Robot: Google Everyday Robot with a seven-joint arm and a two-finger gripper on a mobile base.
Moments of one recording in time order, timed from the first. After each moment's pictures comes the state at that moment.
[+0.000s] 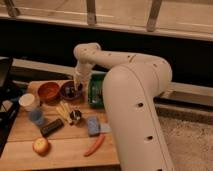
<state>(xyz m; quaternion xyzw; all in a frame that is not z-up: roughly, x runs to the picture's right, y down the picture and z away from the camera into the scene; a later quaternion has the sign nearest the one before) -0.137 -0.015 0.849 -0.35 0.11 0.64 0.67</state>
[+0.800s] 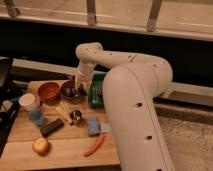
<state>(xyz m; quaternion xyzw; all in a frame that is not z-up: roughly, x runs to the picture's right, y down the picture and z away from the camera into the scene) -0.119 -0.018 0.850 -0.34 0.12 0.65 0.66</state>
